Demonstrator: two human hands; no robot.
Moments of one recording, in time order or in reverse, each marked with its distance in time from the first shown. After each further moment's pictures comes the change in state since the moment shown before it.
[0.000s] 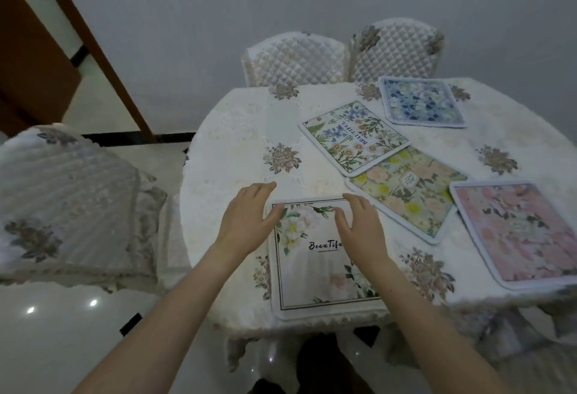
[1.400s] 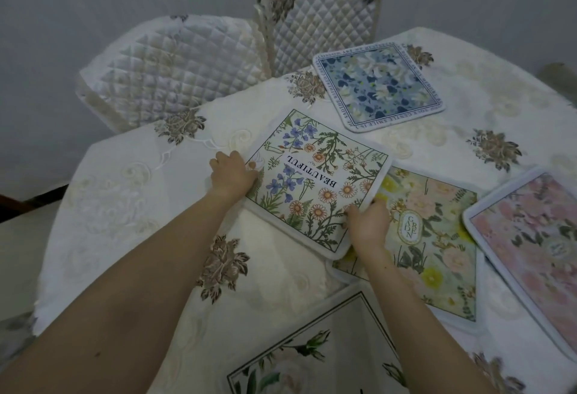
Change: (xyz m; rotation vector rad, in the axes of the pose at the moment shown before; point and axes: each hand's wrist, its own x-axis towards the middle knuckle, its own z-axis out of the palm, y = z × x) left_hand 0.454 -0.042 0.206 0.063 -0.363 -0.205; right_hand 0.291 0.135 0.057 0.301 0.357 0.968
